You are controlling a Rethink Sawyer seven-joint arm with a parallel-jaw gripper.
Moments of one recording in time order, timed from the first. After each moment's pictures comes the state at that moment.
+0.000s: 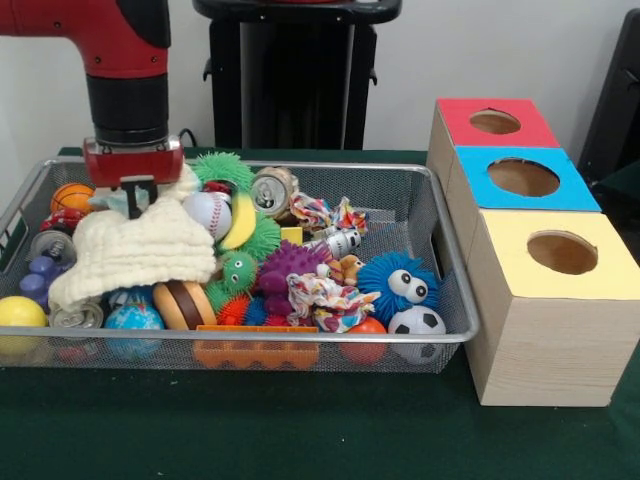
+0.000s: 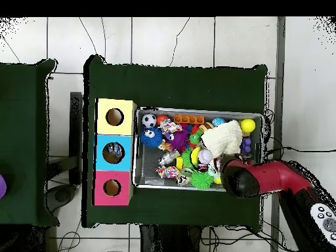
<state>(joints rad) -0.99 -0.57 0.58 1.78 -0.99 0.46 1.68</state>
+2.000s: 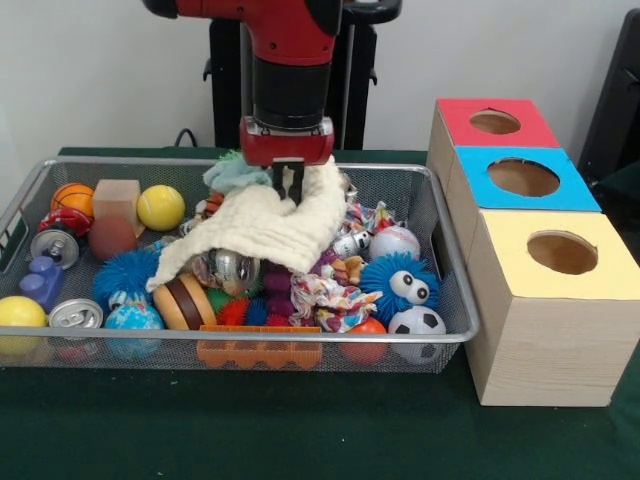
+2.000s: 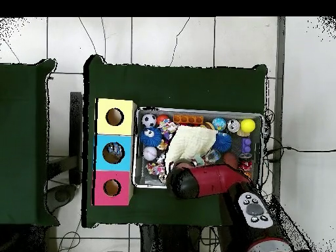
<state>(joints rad) -0.43 -0.61 0.13 1.86 -0.53 0.25 1.73</state>
